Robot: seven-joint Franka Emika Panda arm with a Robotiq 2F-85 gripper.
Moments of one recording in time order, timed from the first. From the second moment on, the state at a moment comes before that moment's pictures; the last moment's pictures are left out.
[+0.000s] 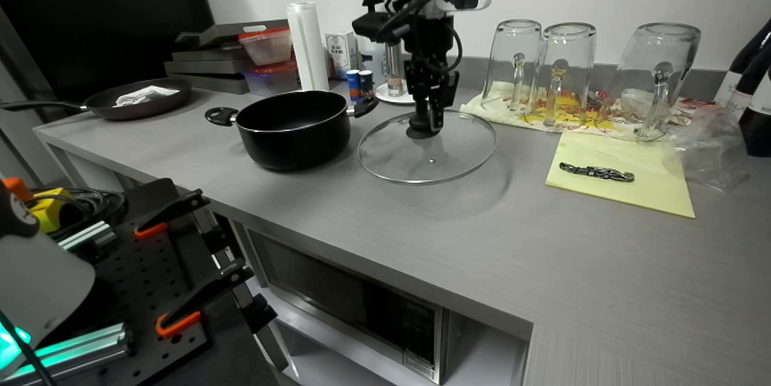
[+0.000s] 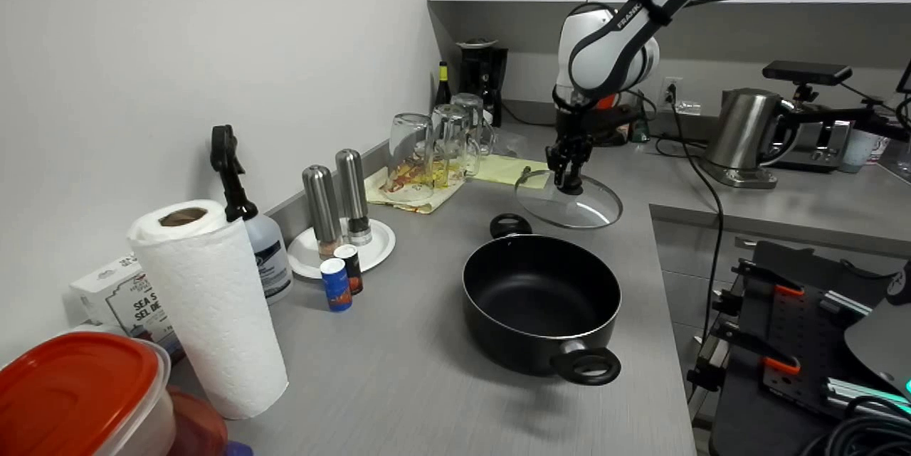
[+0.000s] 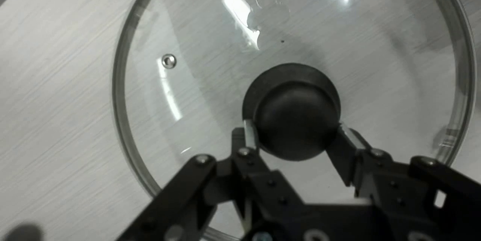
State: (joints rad) arm -0.05 0.35 -0.11 -2.13 -0.04 2.49 0.16
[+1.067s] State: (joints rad) arm 0.09 0.08 0.05 -2.17 -0.20 2.17 0.15
